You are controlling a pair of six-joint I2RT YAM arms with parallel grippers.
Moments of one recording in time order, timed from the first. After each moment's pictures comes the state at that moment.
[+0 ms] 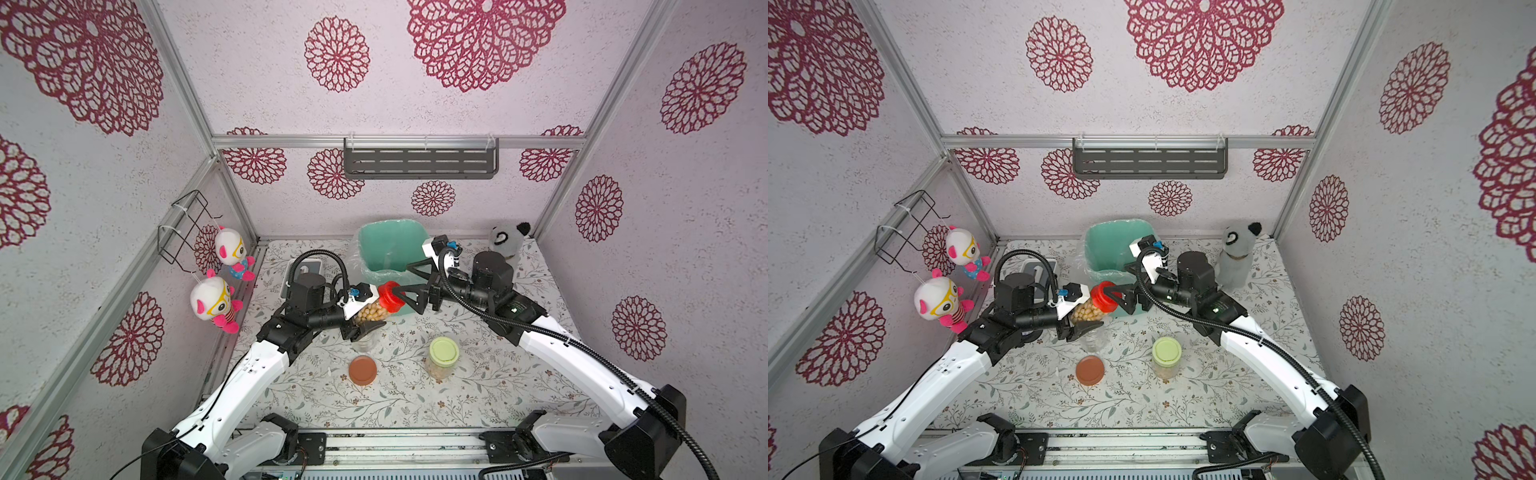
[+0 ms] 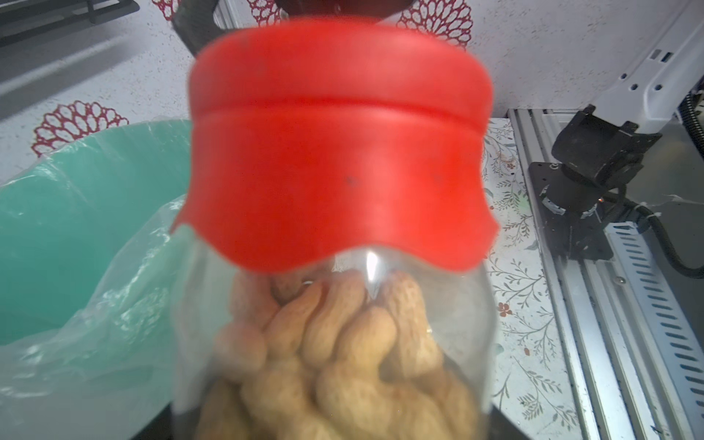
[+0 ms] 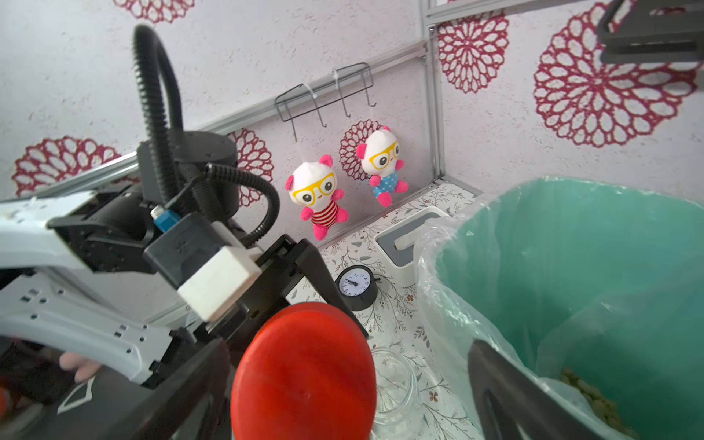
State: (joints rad) left arm -0.41 1.09 0.88 -0.26 0.67 0.51; right arm 0.68 1.25 1.15 -0.03 -0.51 0.26
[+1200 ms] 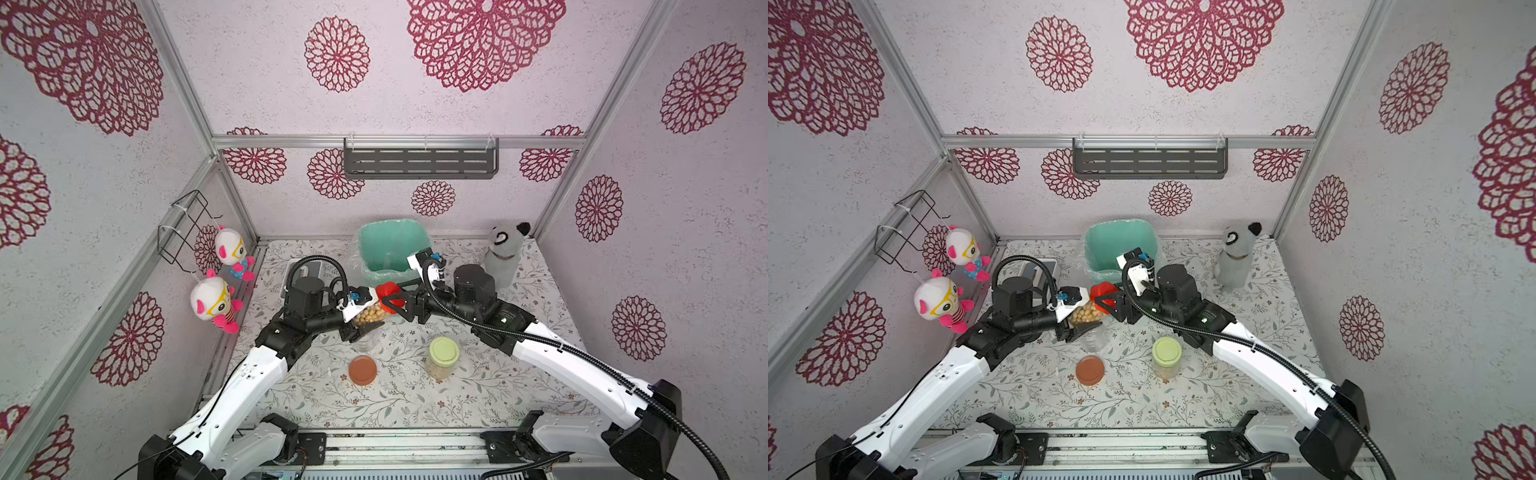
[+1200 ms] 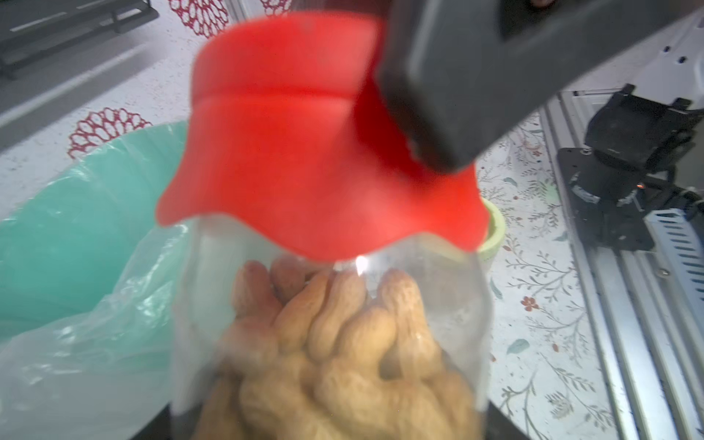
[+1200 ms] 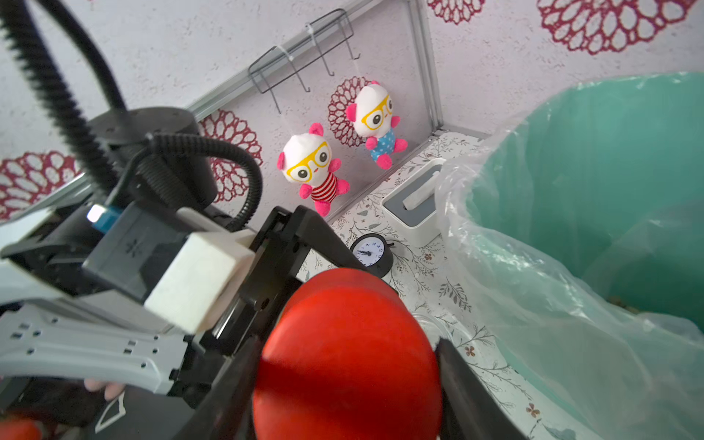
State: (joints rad) left arm -0.41 1.06 0.86 -0.27 0.65 0.55; right arm 0.79 1.24 1.11 -0.10 -0.42 0.29
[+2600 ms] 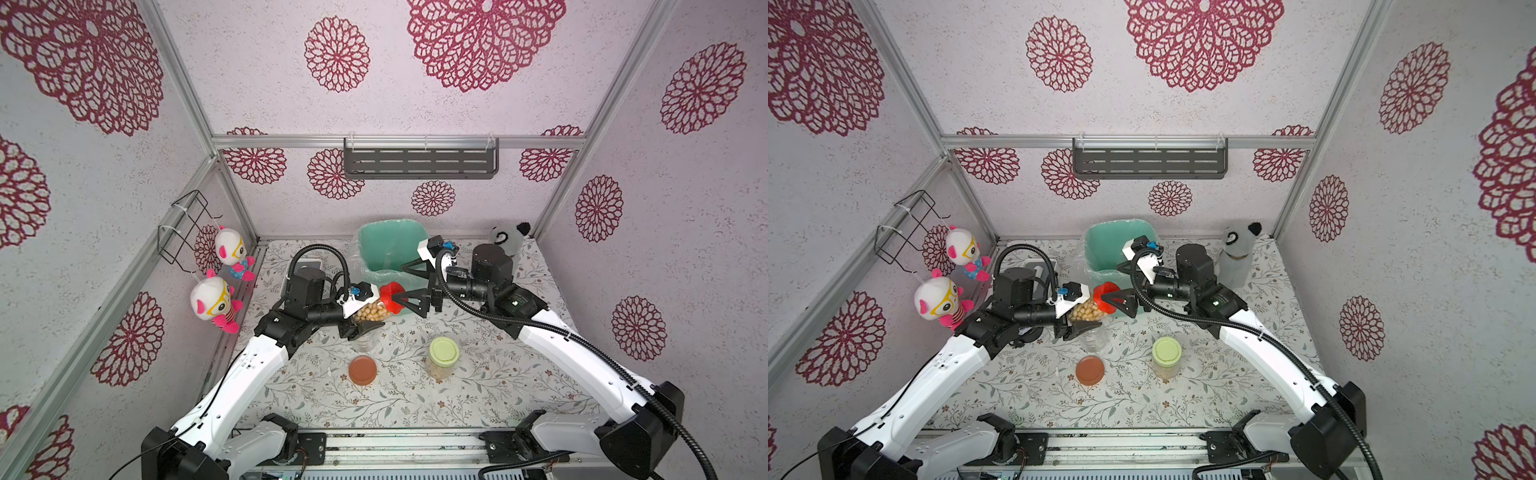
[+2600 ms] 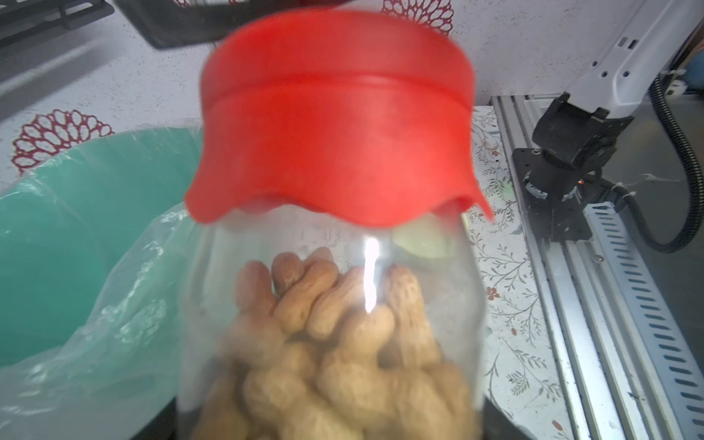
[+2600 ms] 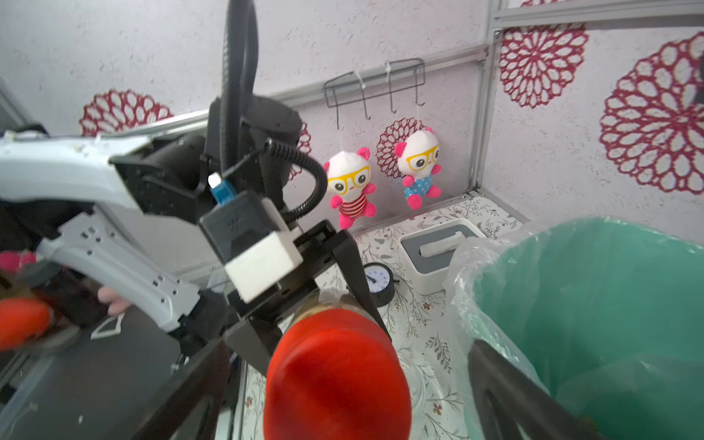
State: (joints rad) left arm -0.40 1.11 0.95 -0.37 0.71 0.59; right arm 0.66 1.26 1.21 -0.07 -0.67 0.15
